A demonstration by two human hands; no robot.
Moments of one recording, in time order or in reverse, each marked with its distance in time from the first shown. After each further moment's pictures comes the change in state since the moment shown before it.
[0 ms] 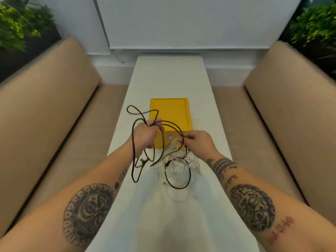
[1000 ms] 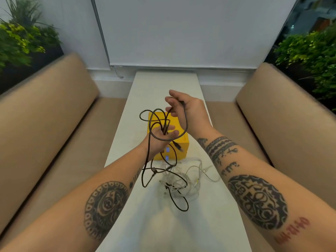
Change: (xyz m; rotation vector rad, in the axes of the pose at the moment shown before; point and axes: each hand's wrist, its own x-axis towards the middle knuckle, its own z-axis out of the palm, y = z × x) left_hand -0.003 0.026 0.020 0.026 -0.214 0.218; right_hand 0.017 -0.130 -0.026 0.270 0.188 -0.403
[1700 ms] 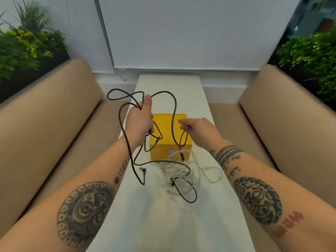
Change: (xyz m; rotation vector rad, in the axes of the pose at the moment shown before) left_hand -0.009 0.045 -0.050 -0.256 0.442 0.098; right_hand -0.015 0.047 -0.035 -0.728 -0.200 -0.007
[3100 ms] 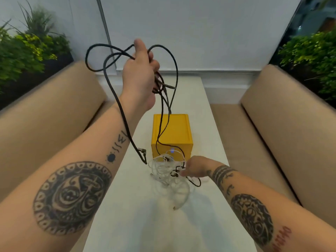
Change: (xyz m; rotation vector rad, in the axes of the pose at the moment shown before) left_hand -0.026 0.127 0.013 -0.430 0.006 0.066; right_hand -0.059 0.010 0.049 -0.151 -0.729 0.311
